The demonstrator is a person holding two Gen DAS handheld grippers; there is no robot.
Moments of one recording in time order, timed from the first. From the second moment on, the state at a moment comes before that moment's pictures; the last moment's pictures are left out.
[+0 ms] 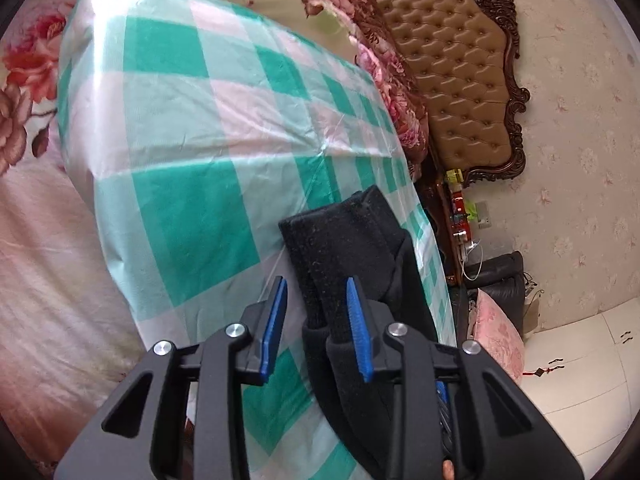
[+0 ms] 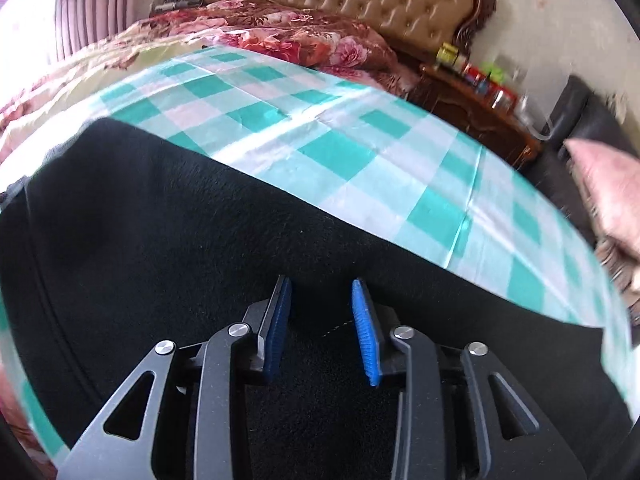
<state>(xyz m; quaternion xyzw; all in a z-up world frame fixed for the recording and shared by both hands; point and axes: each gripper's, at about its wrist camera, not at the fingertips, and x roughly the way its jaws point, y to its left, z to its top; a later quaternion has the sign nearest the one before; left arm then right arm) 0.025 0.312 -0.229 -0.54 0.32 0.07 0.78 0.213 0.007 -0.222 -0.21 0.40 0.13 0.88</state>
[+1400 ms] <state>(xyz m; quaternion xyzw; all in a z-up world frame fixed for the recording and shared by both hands) 0.056 0.321 -0.258 -0.60 0.31 0.05 0.74 0.226 -0.019 -0.221 -0.12 0.42 0.13 0.89</state>
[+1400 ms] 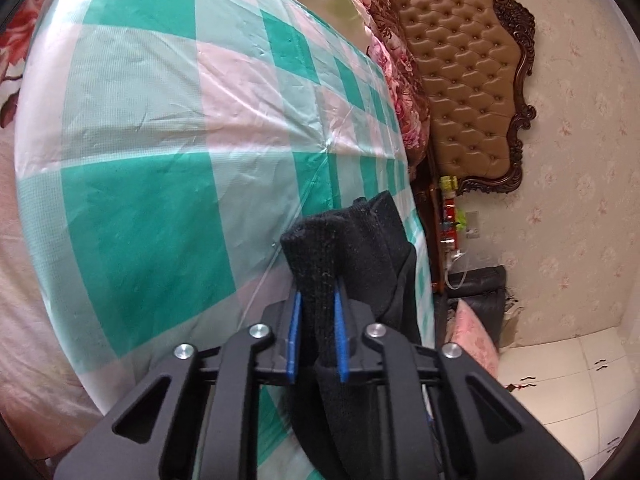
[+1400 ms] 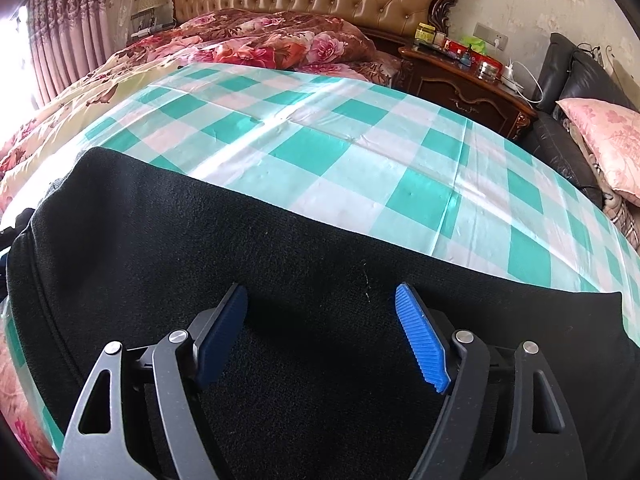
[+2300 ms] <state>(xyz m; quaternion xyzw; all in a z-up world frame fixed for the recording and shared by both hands) 0.050 0.291 -0.186 -0.47 0.30 0.07 0.83 0.238 -0.018 -0.208 -0.09 0.41 0.15 0.89</state>
